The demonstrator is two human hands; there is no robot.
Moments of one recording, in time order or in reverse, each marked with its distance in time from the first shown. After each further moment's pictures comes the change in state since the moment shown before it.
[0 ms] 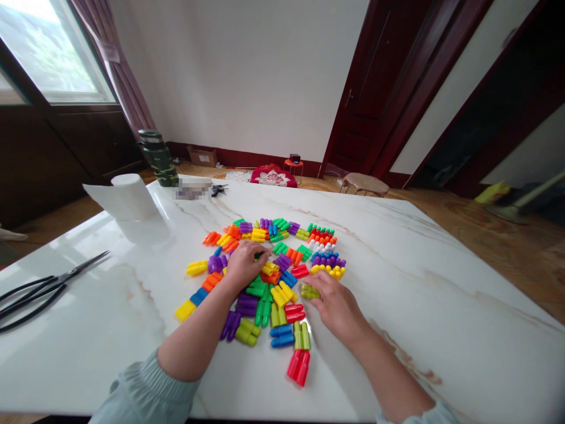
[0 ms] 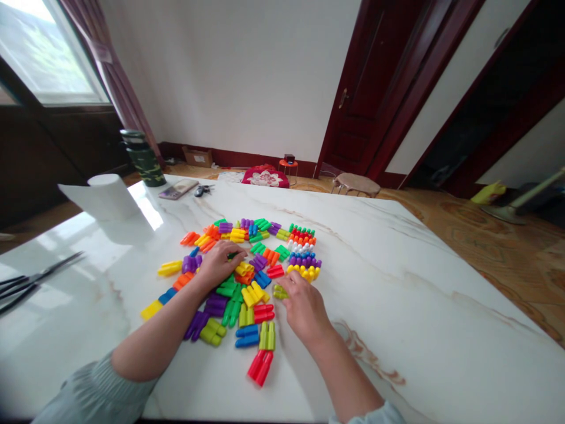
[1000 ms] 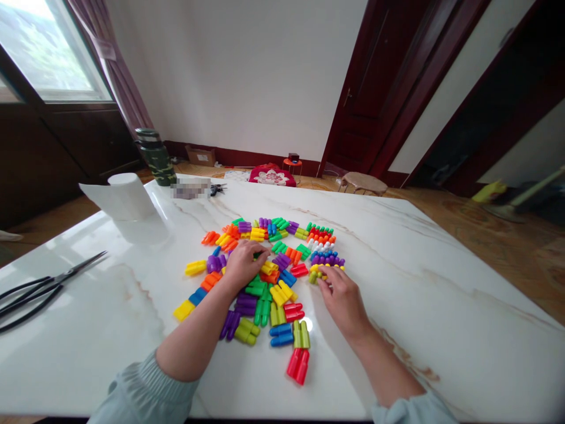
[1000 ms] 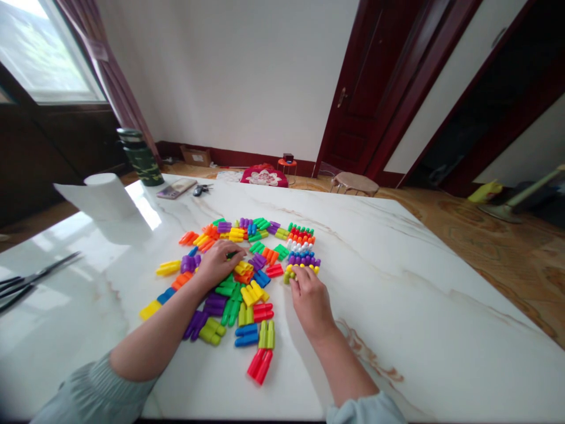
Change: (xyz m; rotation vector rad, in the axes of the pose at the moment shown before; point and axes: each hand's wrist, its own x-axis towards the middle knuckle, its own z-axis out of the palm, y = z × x) left_hand 0.000 0.002 -0.002 -0.013 0.002 0.007; right_hand 0.003 0.019 0.010 0.008 0.369 0.005
